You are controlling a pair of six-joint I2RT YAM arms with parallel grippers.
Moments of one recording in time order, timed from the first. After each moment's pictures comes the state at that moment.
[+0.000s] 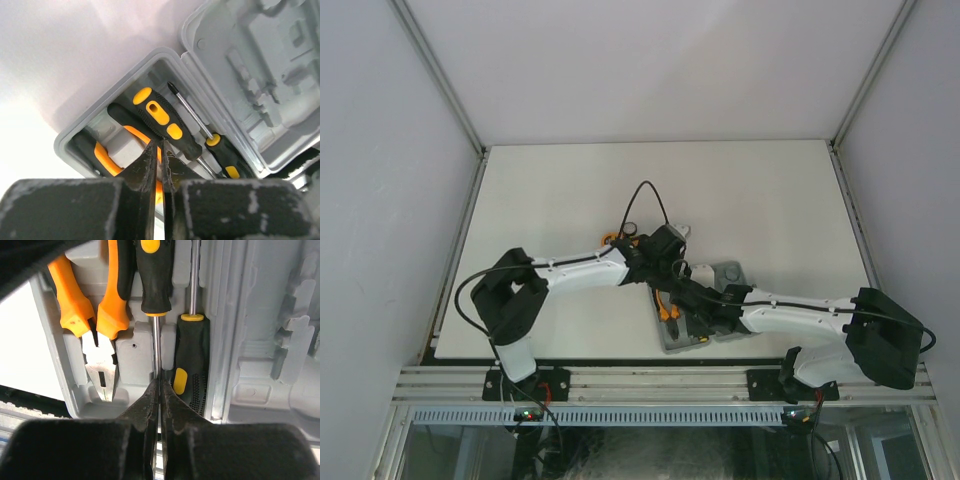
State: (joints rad) left arm -0.96 1.79 1.18 -0.38 -0.01 -0.57; right arm 1.09 1.33 0.68 -0.58 0.23 0.89
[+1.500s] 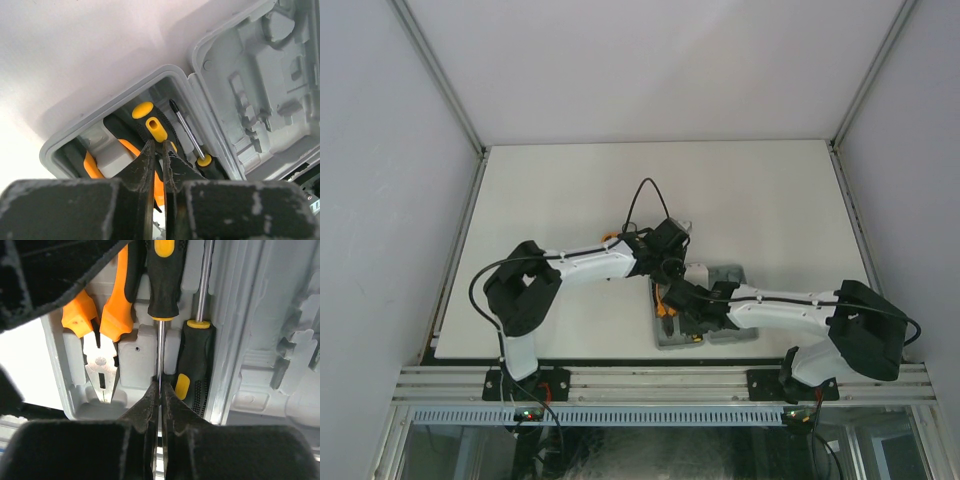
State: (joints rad) left arm -0.93 1.86 1.25 -0.39 0.04 -0.61; right arm 1.10 1.44 0.73 -0.60 0.24 0.94
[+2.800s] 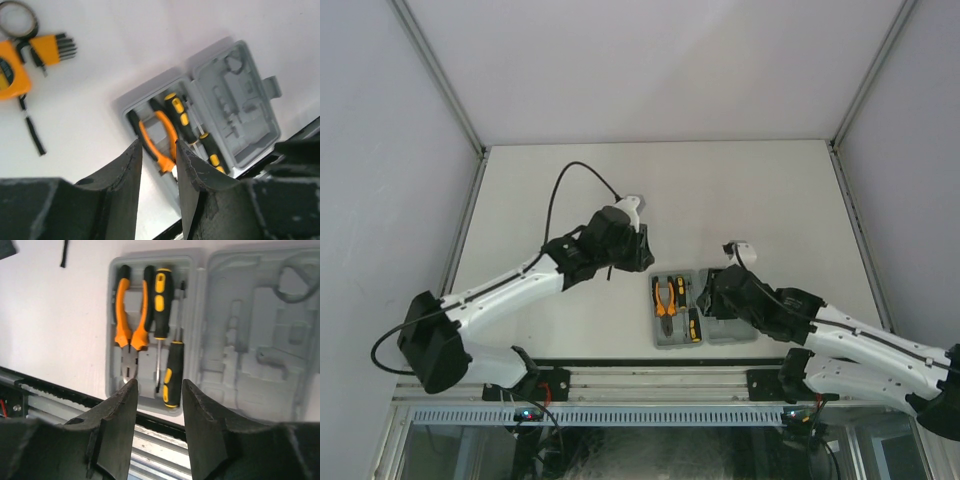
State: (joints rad) left arm -0.82 1.37 1.05 -0.36 -0.02 -0.52; right arm 1.00 0.88 0.68 -0.64 0.32 0.85
